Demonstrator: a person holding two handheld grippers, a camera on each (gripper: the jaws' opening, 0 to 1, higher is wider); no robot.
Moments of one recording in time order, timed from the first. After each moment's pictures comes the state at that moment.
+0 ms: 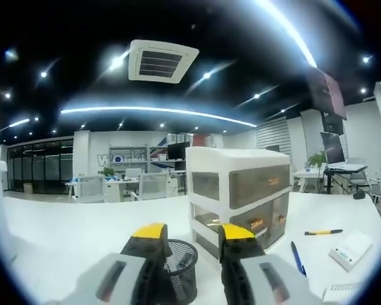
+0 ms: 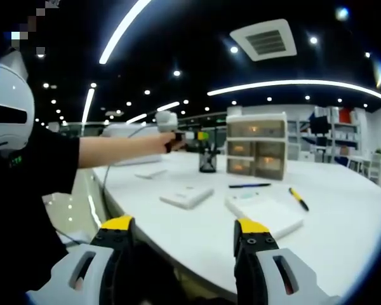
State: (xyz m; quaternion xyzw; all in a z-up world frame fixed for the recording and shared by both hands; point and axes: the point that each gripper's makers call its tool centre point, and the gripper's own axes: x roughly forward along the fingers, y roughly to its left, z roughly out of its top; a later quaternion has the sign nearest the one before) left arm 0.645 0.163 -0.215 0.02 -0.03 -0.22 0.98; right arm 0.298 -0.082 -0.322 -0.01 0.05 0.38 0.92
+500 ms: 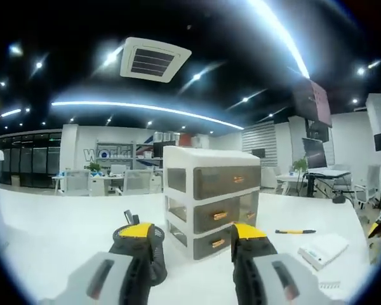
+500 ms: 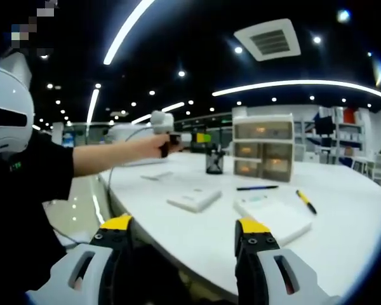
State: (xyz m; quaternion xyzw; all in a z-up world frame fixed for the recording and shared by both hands) left arm 0.591 0.148 -0.225 -0.01 -0.02 -0.28 0.96; right arm 0.295 -0.067 -0.319 -0.01 0.05 0.40 0.92
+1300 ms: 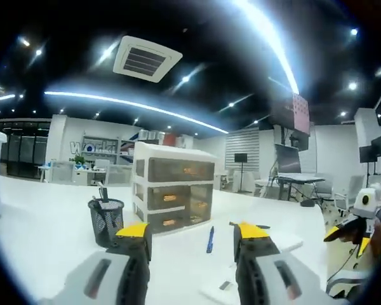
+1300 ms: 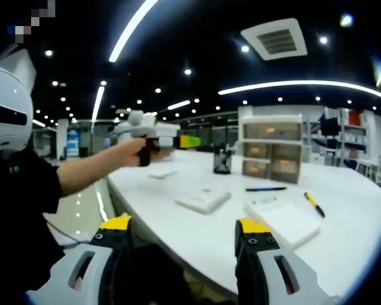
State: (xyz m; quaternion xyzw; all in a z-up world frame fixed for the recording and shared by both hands) left arm 0.475 0.120 -0.245 -0.02 -0.01 -0.34 0.94; right arm 0.290 -0.050 -0.320 -0.02 0.05 0.41 0.91
